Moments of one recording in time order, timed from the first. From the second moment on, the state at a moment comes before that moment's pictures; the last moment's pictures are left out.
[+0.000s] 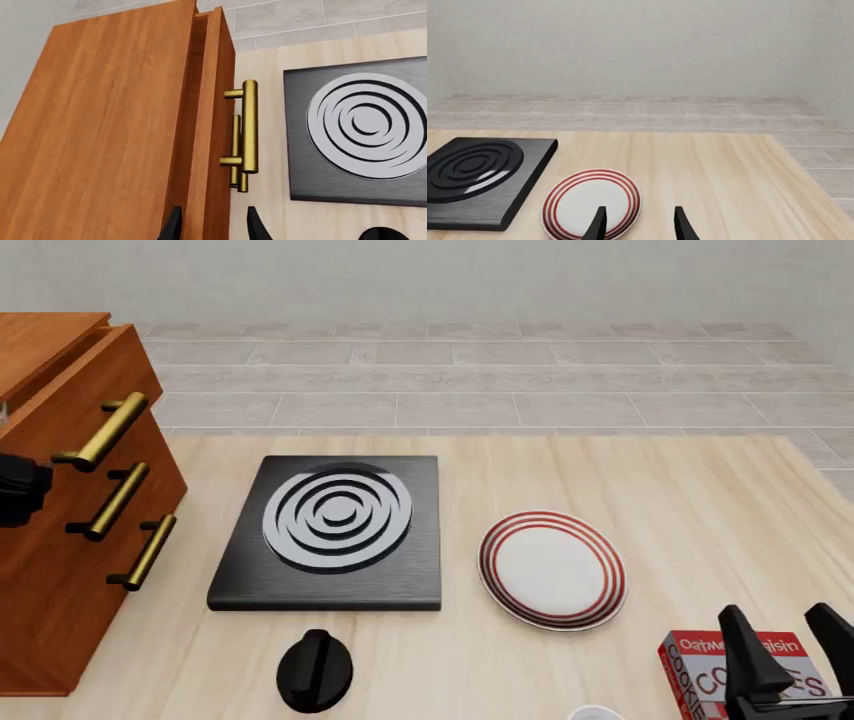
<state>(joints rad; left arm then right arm) 0.28 0.93 -0.98 0.73 0.34 0.03 0.07 -0.01 -0.03 0.00</state>
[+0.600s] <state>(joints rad) 0.22 0.94 -0.99 0.76 0.26 0.03 0.07 -0.01 -0.03 0.00</state>
